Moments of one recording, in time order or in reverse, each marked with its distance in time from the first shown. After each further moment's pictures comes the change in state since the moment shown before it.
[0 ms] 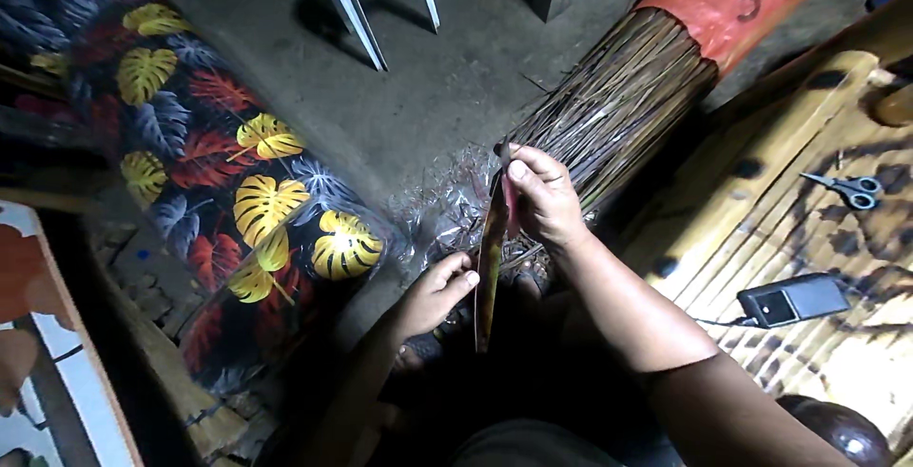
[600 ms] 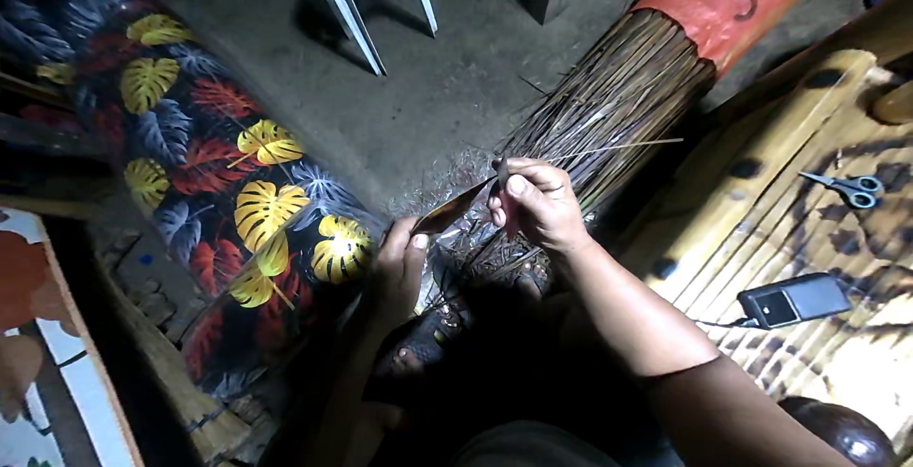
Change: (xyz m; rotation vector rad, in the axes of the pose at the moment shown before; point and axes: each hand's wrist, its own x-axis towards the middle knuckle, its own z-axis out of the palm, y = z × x) left_hand -0.004 0.043 -0.023 0.571 0.565 0.148; right_hand -0.006 -0.006 -0.005 0.062 -0.100 -0.035
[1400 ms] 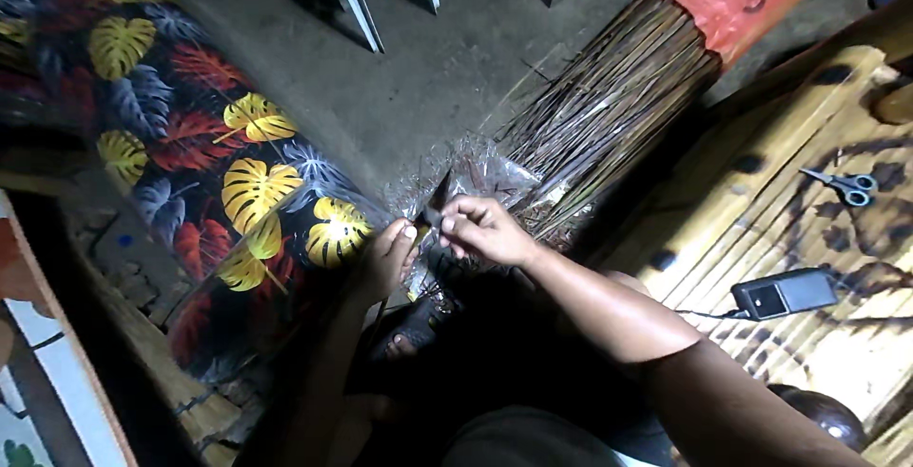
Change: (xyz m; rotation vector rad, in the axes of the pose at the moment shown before) left_hand -0.009 -0.065 -0.002 -0.497 -0.333 -0.426; right_hand -0.025 0.045 0.042 -0.224 -0.202 0.446
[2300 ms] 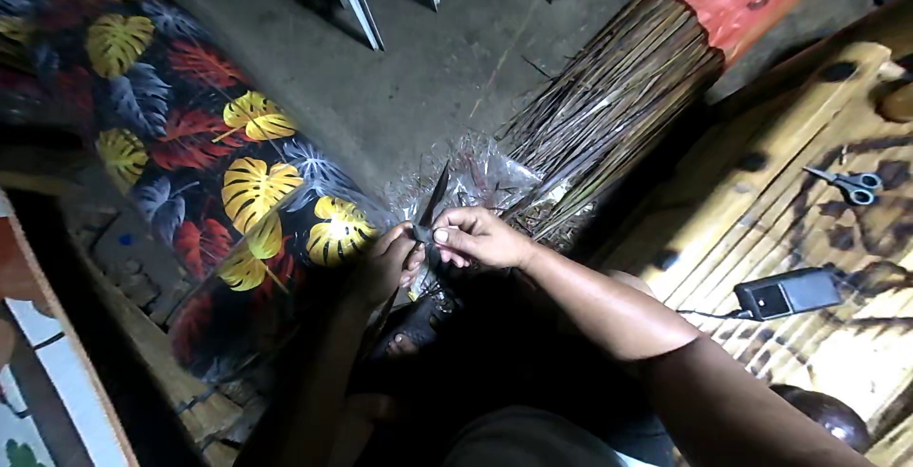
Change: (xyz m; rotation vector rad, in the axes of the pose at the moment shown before) left_hand -0.007 0.014 0.005 -0.283 -0.072 -0.081; right_hand 0.006 0.014 0.002 0.035 -0.194 0.031
